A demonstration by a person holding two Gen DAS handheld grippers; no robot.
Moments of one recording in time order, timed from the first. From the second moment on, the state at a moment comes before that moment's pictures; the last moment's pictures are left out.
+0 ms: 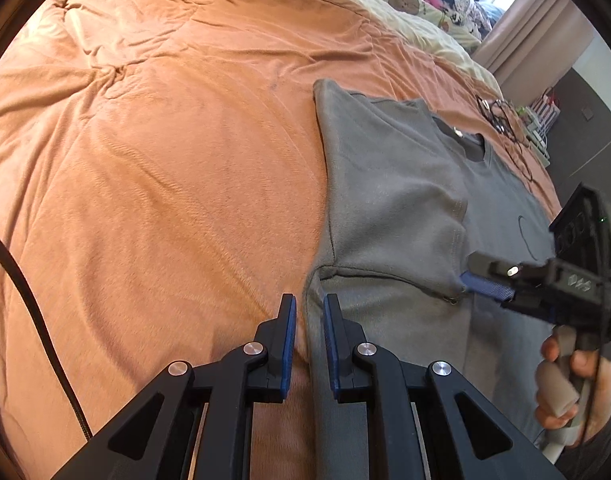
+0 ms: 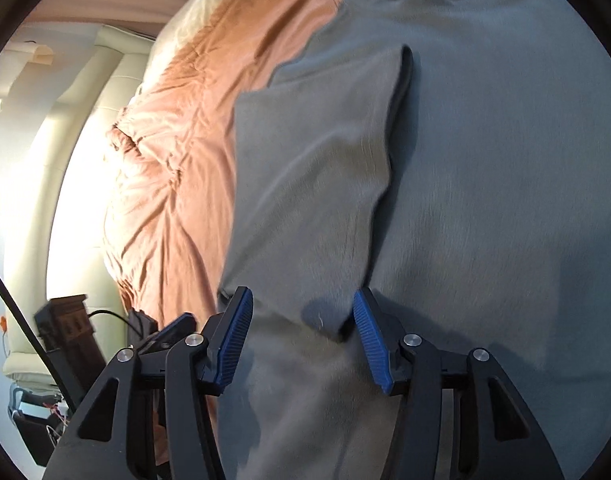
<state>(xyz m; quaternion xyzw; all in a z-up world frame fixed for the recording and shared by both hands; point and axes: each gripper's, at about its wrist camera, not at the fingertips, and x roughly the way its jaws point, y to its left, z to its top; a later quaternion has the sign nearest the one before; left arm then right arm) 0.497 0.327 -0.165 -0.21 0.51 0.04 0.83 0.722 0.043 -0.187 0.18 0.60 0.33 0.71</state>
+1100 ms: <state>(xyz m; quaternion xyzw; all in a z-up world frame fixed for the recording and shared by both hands) 0.445 0.291 -0.098 -0.23 0.48 0.05 0.84 0.660 0.006 -0.100 0.11 0.54 0.30 0.78</state>
